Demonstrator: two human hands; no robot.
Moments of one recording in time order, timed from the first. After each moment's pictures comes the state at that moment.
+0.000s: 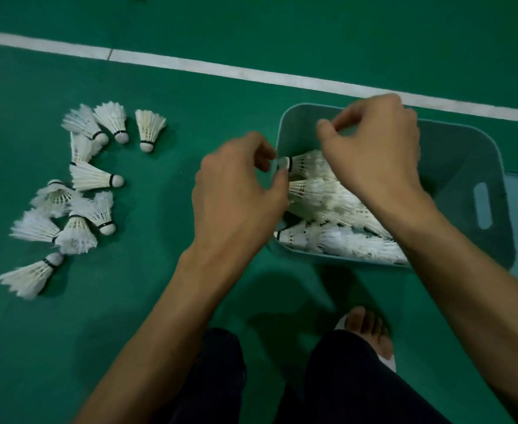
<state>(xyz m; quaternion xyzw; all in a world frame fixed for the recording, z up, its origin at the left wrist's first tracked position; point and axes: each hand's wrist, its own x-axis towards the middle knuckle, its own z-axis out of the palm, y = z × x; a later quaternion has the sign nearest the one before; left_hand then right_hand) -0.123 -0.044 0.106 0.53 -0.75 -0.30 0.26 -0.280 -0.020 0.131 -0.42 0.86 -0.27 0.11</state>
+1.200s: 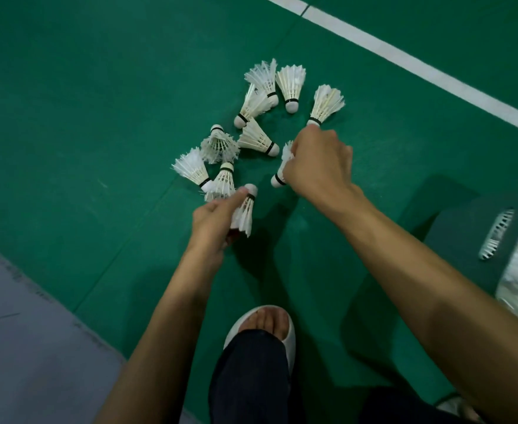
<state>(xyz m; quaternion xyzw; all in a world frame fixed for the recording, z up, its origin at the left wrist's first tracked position) 0.128 -0.096 -0.030 0.74 -0.10 -0.58 0.33 -0.026 -0.171 0.023 -0.66 0.72 -0.06 0.21</state>
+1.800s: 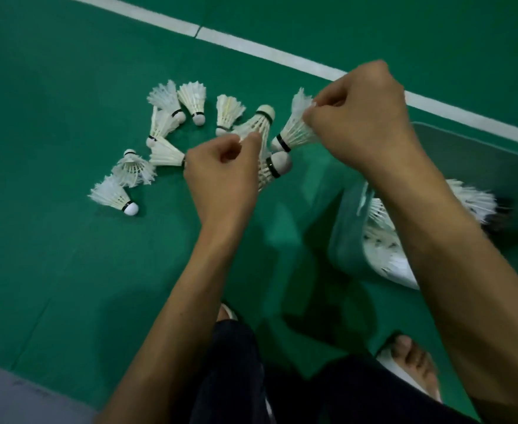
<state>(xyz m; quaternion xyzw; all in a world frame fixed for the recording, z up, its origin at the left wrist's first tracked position) -0.035 -0.104 0.072 0.62 -0.47 -0.43 0.46 -0.184 -0.118 0.136 -0.51 0.79 -0.27 0.21</state>
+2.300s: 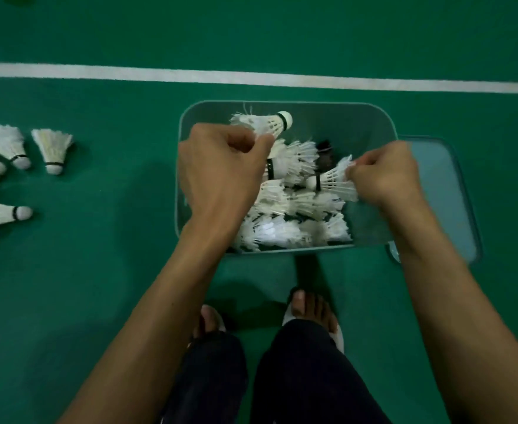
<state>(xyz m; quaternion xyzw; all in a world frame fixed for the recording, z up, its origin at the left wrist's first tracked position) -0.229 -0.027 0.099 0.50 -0.69 -0.41 0.32 -0.416 0.074 0.076 -0.18 0.94 -0.22 0.17</state>
